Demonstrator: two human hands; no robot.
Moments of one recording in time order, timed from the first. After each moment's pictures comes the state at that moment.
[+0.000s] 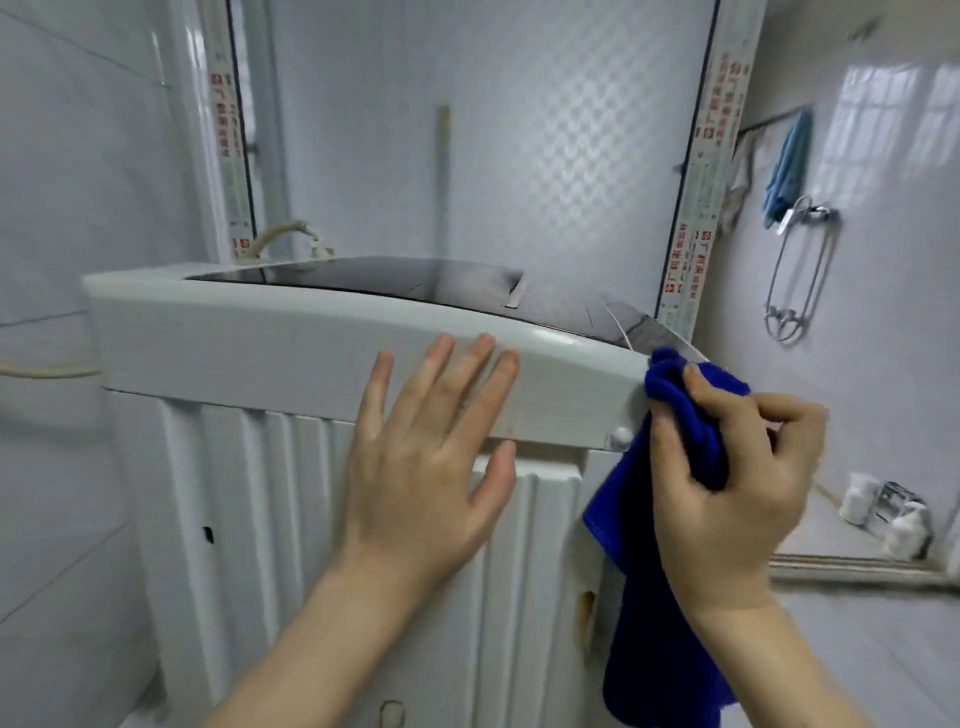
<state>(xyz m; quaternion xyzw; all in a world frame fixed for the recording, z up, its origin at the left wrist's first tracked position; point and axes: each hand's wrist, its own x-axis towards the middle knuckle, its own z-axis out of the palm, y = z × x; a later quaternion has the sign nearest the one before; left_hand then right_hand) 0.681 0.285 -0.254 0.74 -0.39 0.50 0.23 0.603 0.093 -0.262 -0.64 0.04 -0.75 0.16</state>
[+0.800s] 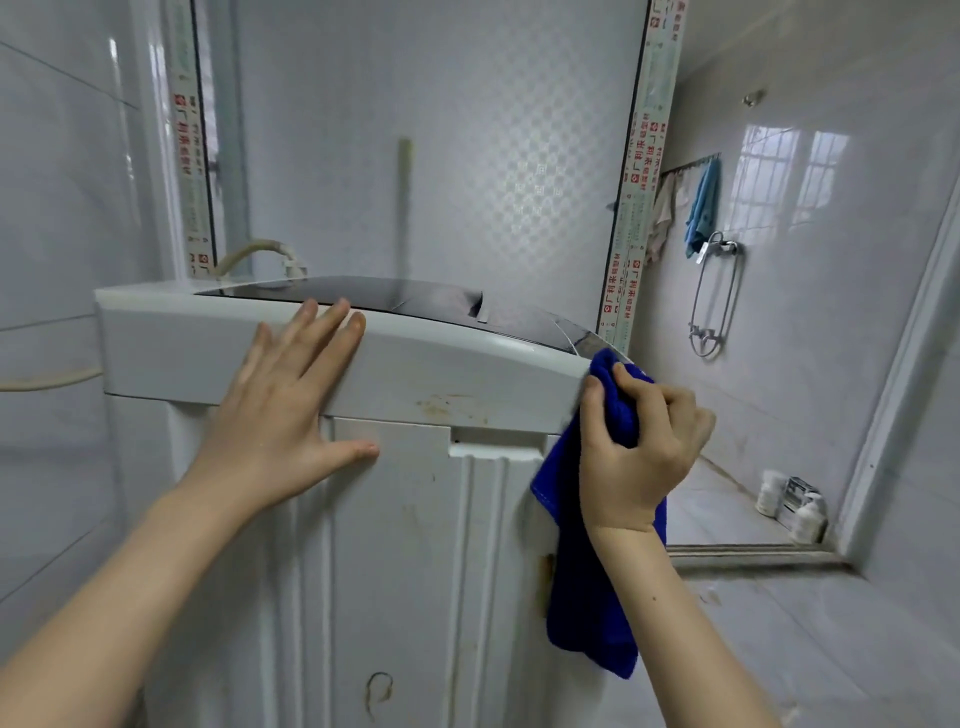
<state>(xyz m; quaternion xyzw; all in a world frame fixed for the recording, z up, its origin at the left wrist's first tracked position) 0.743 0.382 -0.224 0.80 -0.40 0.40 0.19 0.616 0.117 -0.249 -0.58 0.12 -0.79 0.17</state>
